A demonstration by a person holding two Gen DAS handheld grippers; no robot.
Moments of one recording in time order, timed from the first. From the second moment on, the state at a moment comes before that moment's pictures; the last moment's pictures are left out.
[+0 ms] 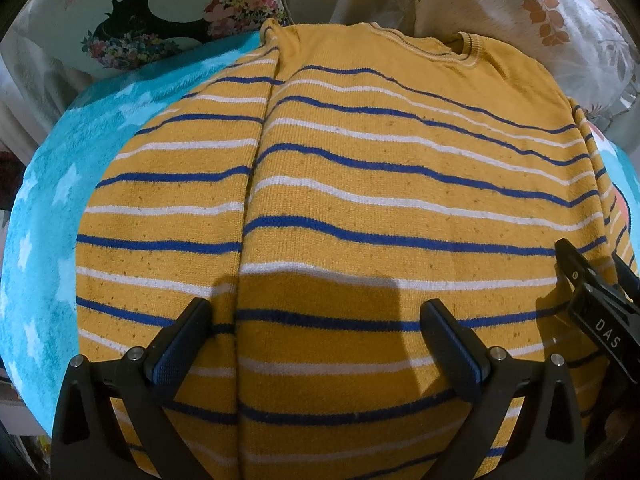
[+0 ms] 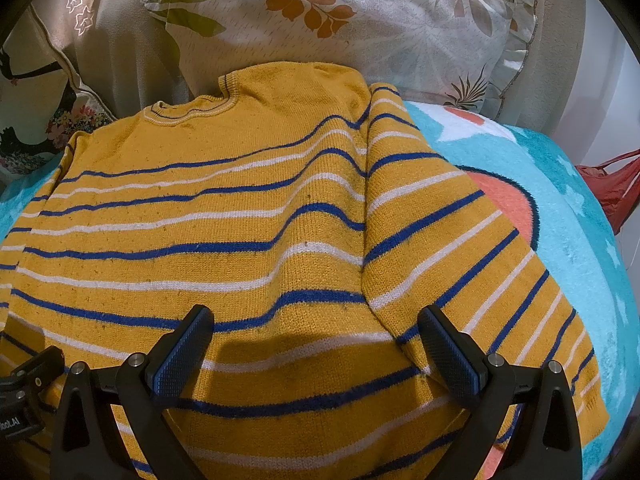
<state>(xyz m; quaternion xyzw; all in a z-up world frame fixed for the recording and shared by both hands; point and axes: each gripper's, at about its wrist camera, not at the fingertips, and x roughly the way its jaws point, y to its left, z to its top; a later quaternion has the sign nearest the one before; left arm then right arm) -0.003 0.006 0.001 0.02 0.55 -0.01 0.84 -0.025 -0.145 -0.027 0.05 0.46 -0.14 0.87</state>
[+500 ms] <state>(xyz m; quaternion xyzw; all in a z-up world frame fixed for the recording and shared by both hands) 0.004 0.011 -0.002 0.02 0.60 0.00 0.80 -0.025 -0.145 -0.027 0.05 0.46 -0.14 0.87</state>
